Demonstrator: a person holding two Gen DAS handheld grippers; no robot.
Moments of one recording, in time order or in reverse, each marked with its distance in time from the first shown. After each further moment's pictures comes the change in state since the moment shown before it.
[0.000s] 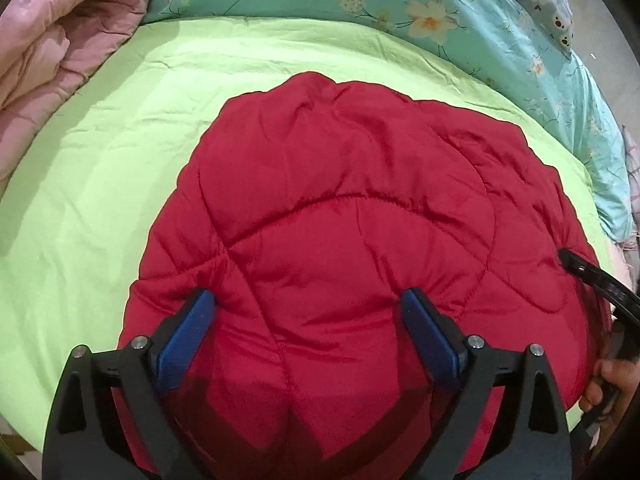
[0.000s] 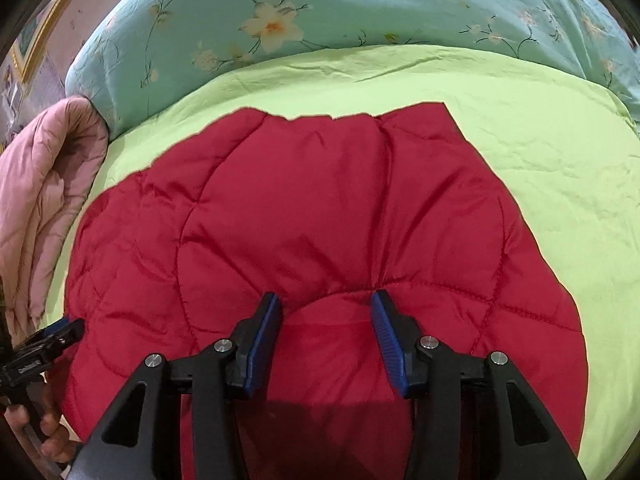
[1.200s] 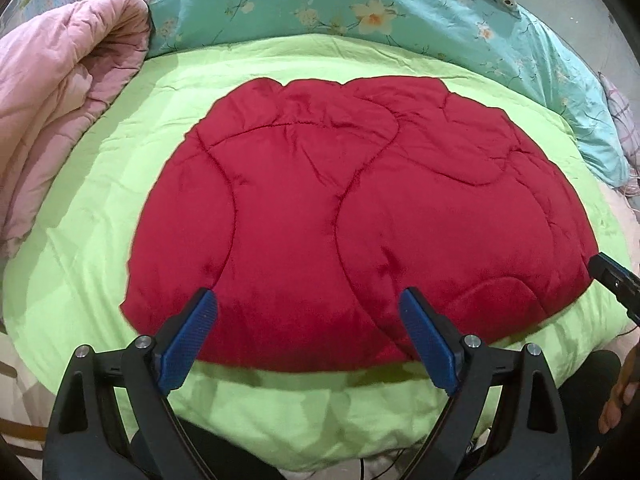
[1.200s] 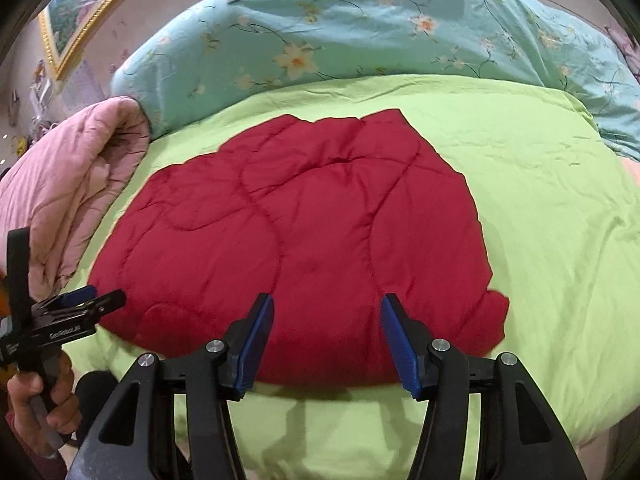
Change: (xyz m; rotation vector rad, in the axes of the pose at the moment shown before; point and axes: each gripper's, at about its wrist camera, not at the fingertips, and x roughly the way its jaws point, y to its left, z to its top) left arm -0.083 -0.048 -0.083 0.124 -0.058 0.069; right arm -0.135 -0.004 -0.116 -0.030 -0.106 0.039
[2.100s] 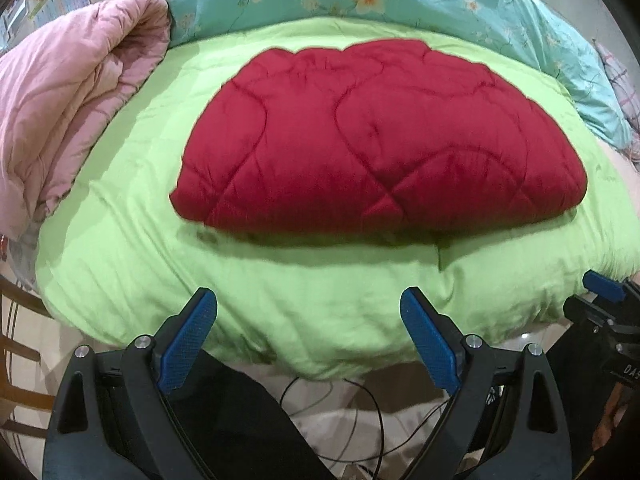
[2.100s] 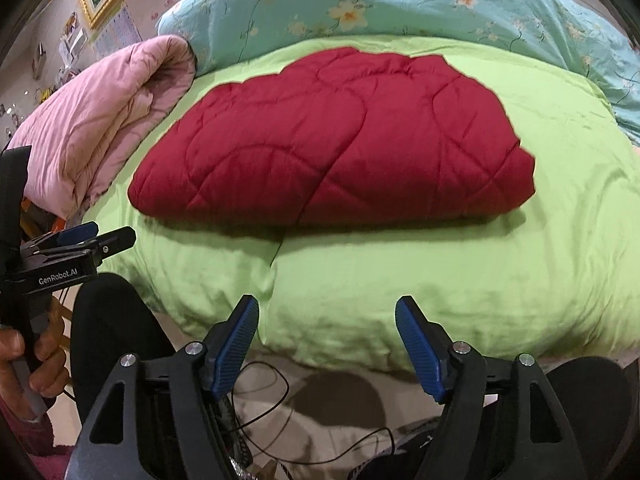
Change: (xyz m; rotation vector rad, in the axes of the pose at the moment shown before) left arm -0.045 -0.007 -0.080 0.043 0.056 0.083; right arm -0.026 0.045 -0.097 -0.096 0.154 0.053
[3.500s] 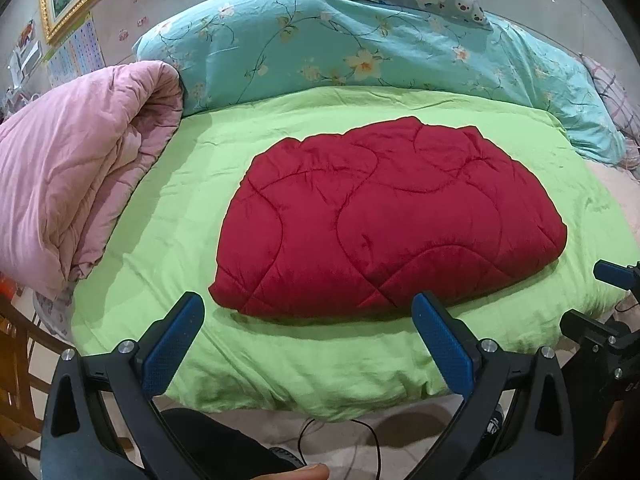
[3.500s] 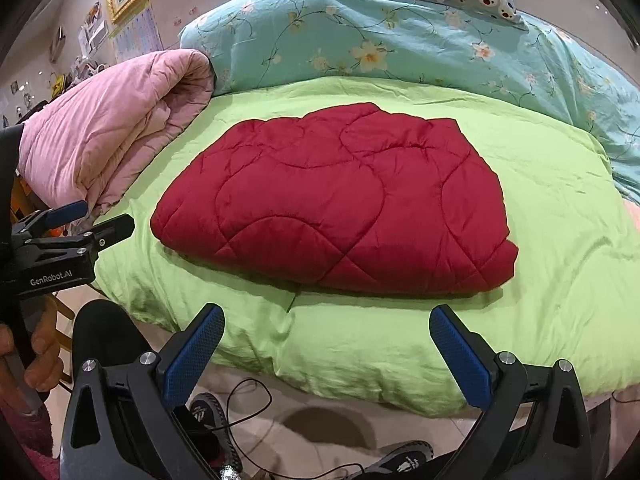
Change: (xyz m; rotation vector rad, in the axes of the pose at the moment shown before) left arm -0.074 -0.004 0.050 0.039 -0.191 0.046; right arm -0.050 0.028 0.051 -0.094 -0.095 -0.038
